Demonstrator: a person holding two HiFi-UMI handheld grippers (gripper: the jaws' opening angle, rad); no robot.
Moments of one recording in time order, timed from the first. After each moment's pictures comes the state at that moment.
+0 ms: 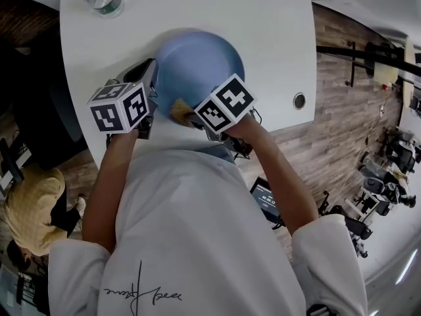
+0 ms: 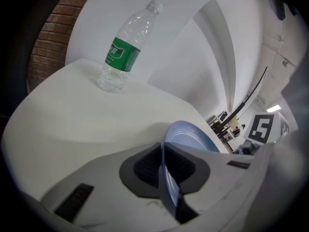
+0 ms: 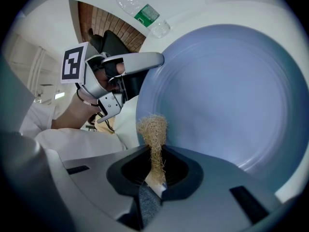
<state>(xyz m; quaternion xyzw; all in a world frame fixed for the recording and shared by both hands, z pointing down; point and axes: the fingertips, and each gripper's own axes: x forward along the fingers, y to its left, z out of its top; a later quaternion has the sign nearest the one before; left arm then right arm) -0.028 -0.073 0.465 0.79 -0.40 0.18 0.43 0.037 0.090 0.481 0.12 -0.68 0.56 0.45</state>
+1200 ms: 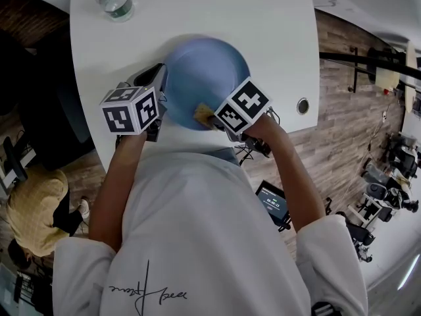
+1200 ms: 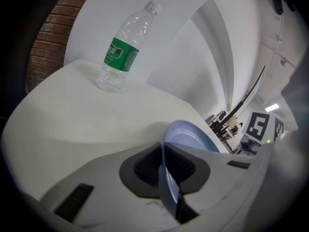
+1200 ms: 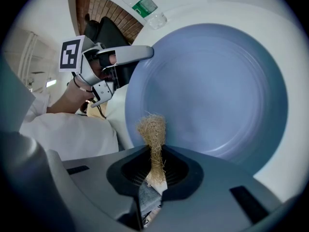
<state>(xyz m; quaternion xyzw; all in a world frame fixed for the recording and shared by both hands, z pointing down) -0.026 -0.071 0.465 0.80 -0.39 0.18 0.42 0.083 0.094 0.485 0.12 -0.66 0.52 0.53</state>
